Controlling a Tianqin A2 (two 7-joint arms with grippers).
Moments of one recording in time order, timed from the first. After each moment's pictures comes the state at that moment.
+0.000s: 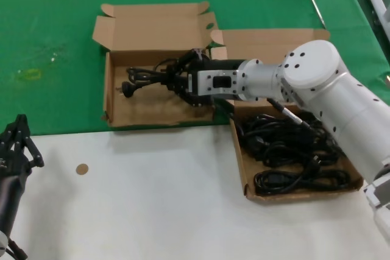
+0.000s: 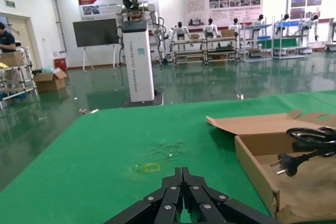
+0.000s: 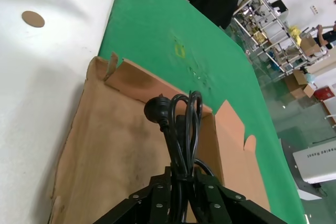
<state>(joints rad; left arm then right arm) 0.00 -0.30 1.60 -1.60 -1.80 0.00 0.00 1.04 0.15 -2.08 0.60 1.45 -0.65 -0.66</state>
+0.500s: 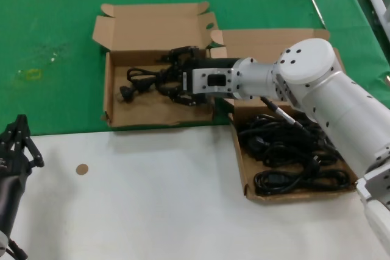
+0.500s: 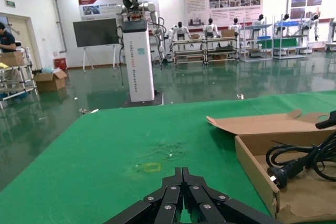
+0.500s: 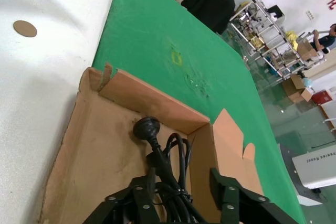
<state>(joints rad) 0.00 -0.30 1.60 -1.60 -1.80 0.00 0.00 1.07 0.11 -2.04 0.52 1.49 -0.65 -0.74</state>
